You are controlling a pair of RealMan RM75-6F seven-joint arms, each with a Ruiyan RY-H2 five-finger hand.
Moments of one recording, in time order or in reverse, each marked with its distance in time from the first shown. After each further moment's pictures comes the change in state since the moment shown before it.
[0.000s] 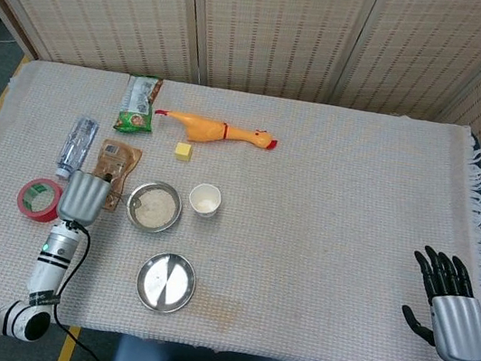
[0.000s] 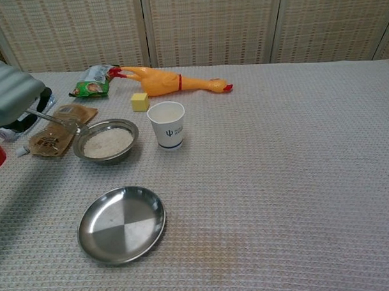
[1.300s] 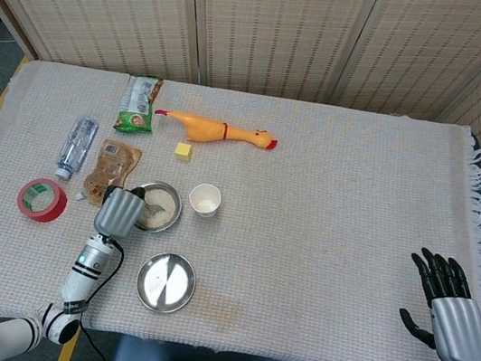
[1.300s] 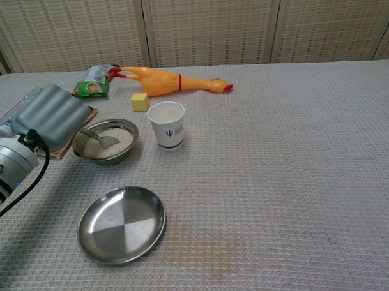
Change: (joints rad) left arm -0.073 -0.256 0.107 0.363 0.119 0.084 -0.032; right arm 0.001 0.033 -0.014 -0.020 -0.017 -0.010 0.063
